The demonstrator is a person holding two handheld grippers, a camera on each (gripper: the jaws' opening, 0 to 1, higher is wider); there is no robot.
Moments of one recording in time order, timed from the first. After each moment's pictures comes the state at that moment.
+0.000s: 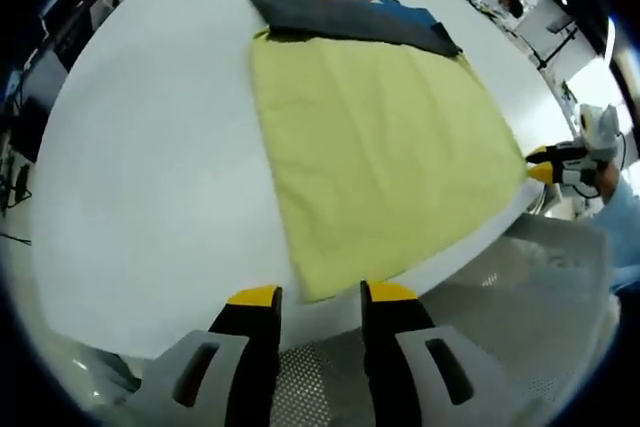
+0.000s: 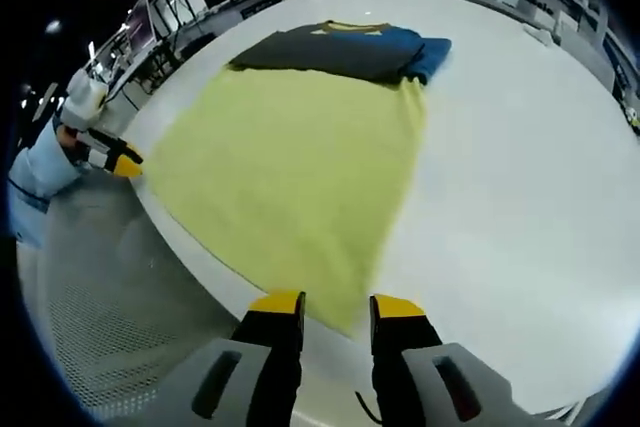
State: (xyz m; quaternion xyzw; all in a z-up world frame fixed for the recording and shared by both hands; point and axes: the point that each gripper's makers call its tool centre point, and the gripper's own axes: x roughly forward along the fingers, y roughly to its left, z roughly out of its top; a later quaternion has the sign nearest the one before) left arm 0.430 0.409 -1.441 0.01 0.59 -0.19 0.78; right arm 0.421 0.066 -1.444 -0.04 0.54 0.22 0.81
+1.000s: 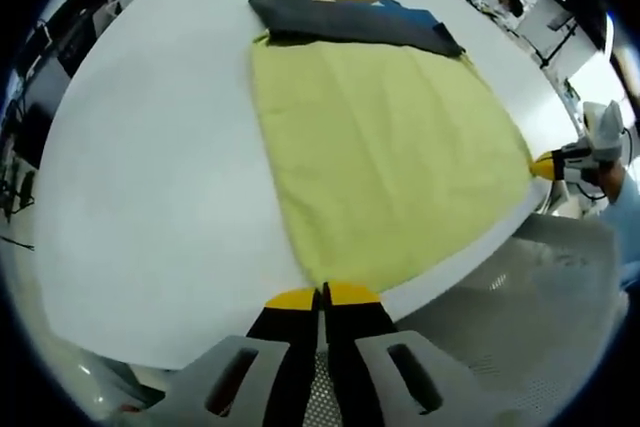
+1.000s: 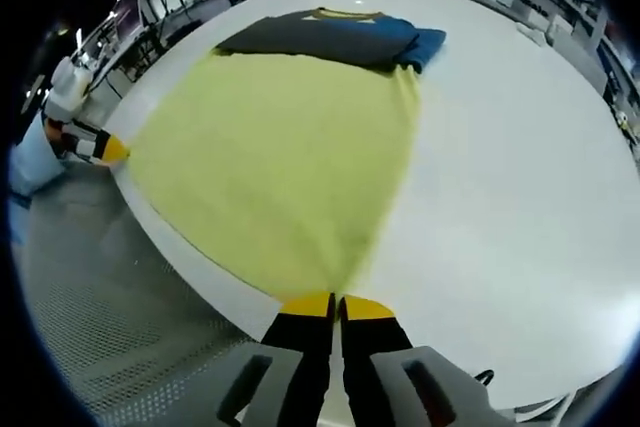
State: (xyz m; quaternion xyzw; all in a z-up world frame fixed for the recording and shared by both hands) left arm 0.432 0.410 -1.447 0.03 0.58 -0.19 0.79; right arm 0.418 0.059 -1.452 -0.07 0.55 0.18 0.81
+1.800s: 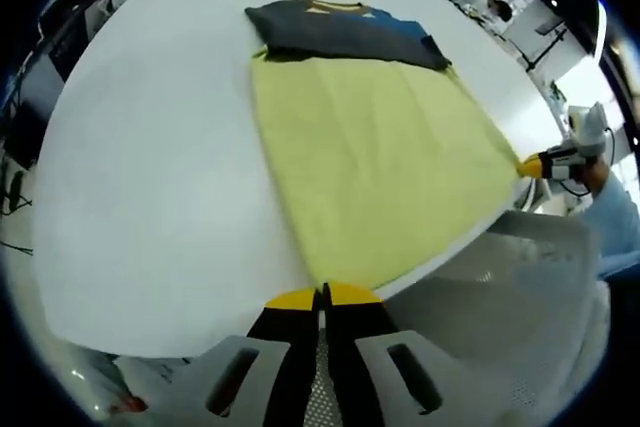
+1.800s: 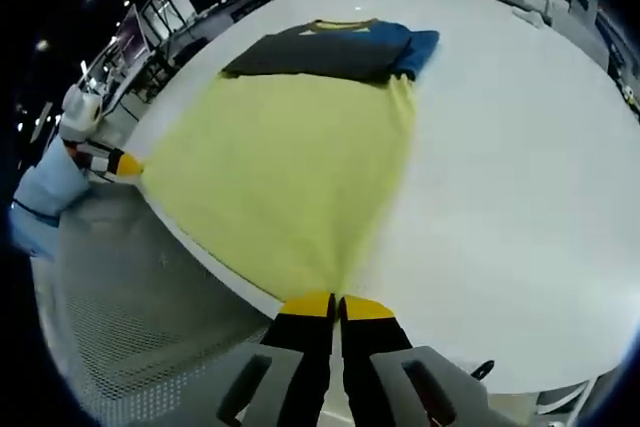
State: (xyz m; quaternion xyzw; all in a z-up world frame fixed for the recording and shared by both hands) left arm 0.423 0.416 -1.421 0.01 0.58 -0.22 0.78; right arm 0.402 0.062 -1.428 -0.01 0.56 0.21 0.80
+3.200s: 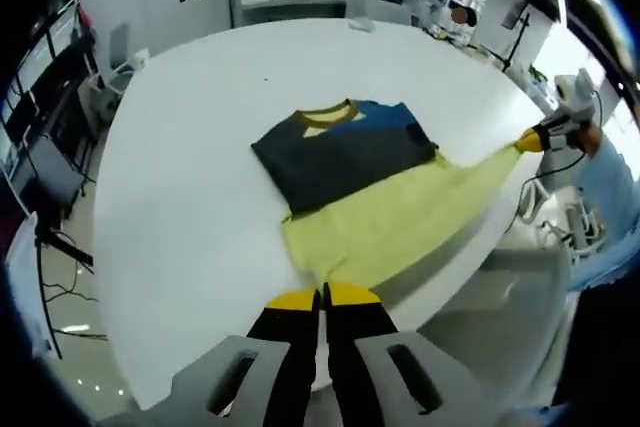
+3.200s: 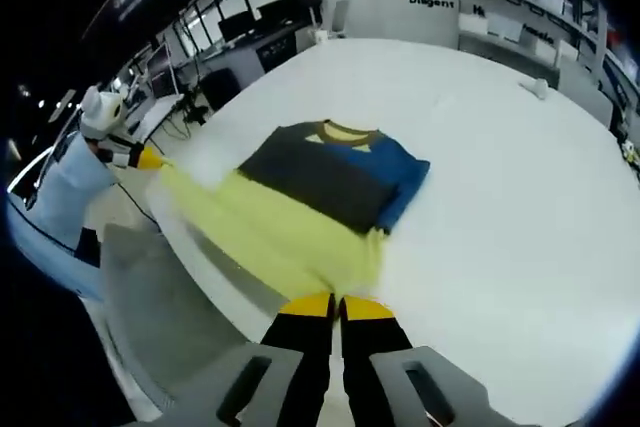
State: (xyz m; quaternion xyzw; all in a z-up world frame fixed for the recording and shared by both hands) left arm 0.521 0.418 -1.293 0.08 0.47 -0.25 0.84; right arm 0.498 0.059 -1.291 -0.03 0.46 0.25 0.85
